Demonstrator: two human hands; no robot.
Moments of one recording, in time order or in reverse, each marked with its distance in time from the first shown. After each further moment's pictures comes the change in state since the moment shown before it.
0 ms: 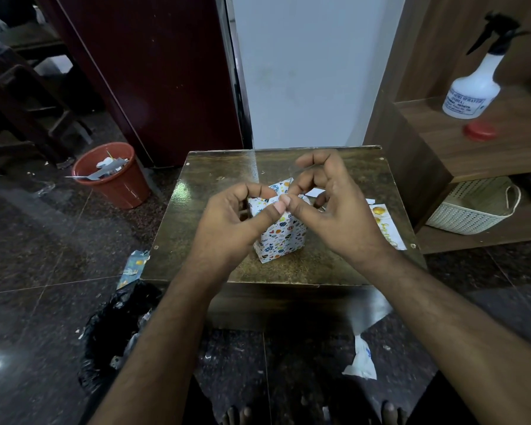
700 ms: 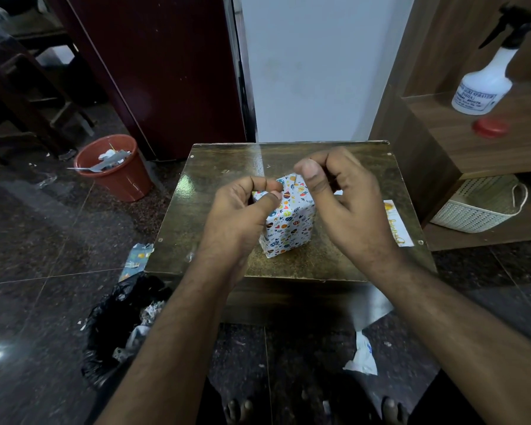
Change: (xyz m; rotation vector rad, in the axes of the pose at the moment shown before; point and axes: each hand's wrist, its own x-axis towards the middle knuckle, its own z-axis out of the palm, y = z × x) left_hand 0.004 0.001 0.010 -0.115 0.123 -0.134; right_hand -0.001 -0.017 0.008 -0.207 0.188 -0.091
